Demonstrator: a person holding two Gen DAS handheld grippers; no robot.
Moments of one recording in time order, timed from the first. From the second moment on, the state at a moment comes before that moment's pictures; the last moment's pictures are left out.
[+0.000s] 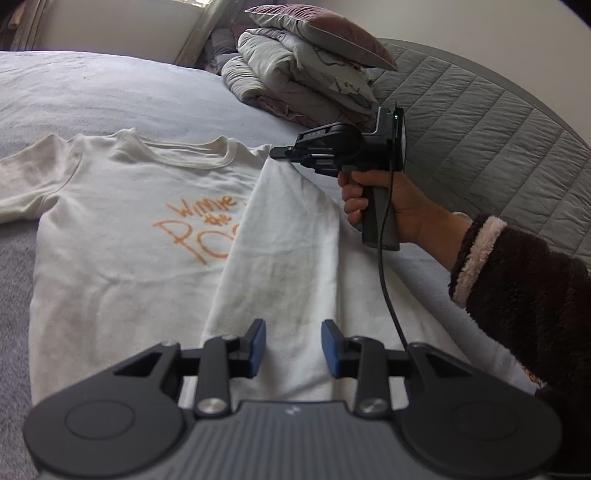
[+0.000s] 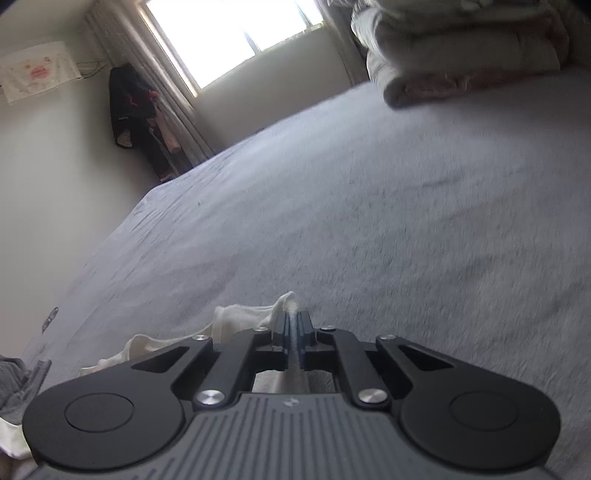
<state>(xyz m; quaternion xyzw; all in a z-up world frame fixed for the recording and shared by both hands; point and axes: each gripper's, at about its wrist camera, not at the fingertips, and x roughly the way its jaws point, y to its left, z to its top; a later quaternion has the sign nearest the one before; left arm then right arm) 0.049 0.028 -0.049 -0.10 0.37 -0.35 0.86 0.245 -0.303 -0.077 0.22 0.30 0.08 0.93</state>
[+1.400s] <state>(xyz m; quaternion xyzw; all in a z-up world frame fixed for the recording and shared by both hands) 0.054 0.032 -0.047 -0.12 0.36 -0.35 0.86 0.254 -0.234 -0.061 0.04 0.32 0.09 0.94</state>
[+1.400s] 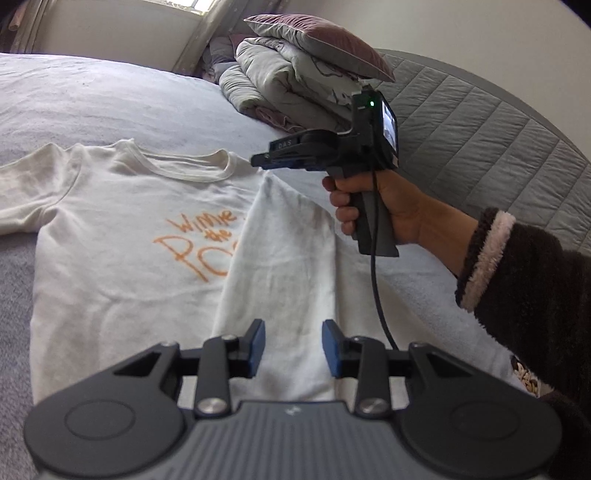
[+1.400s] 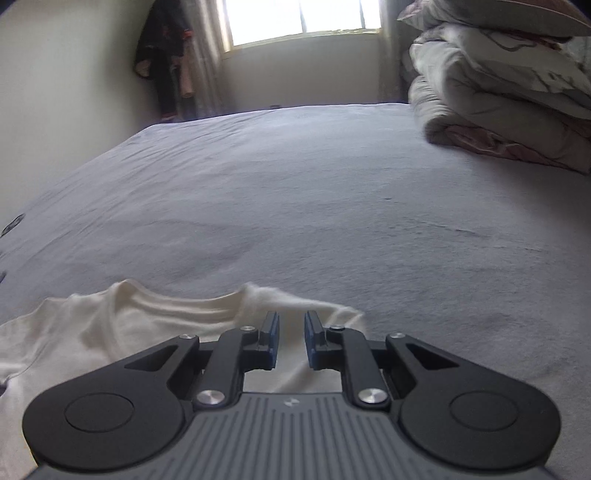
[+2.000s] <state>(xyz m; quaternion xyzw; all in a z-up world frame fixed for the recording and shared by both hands) 0.056 0.030 -0.059 -0.11 0.36 -0.36 0.85 0.297 -0.221 -0.072 0.07 0.33 0.07 0.94</state>
